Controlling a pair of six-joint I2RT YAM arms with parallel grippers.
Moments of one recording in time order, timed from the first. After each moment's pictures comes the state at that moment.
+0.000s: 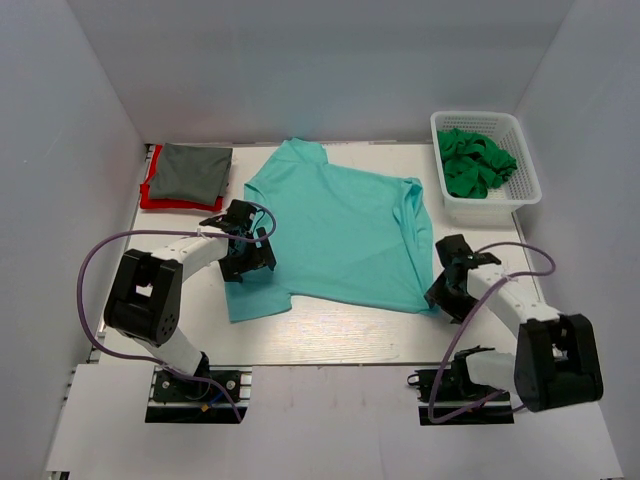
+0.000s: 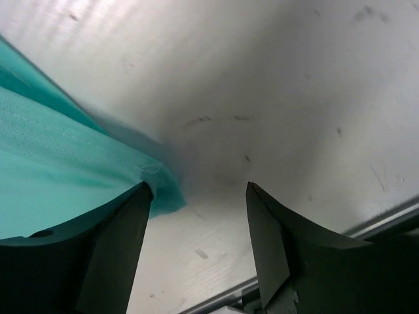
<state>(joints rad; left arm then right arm) -0.32 1.61 0.93 -0.55 -0.03 -0.62 0.22 1.24 0.62 -0.81 0.22 0.87</state>
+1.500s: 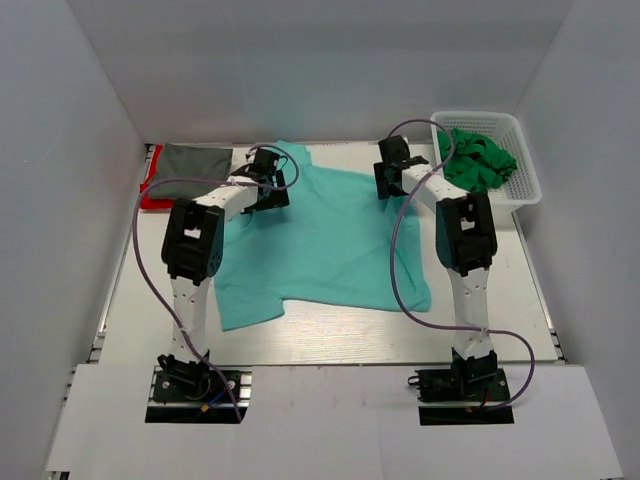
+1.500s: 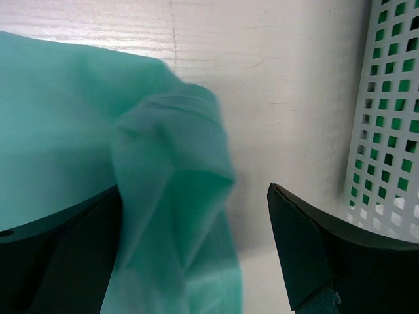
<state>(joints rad) -0.31 2.21 1.67 -0.45 -0.26 -0.44 0.32 2.27 1.82 -0.50 0.41 0.07</state>
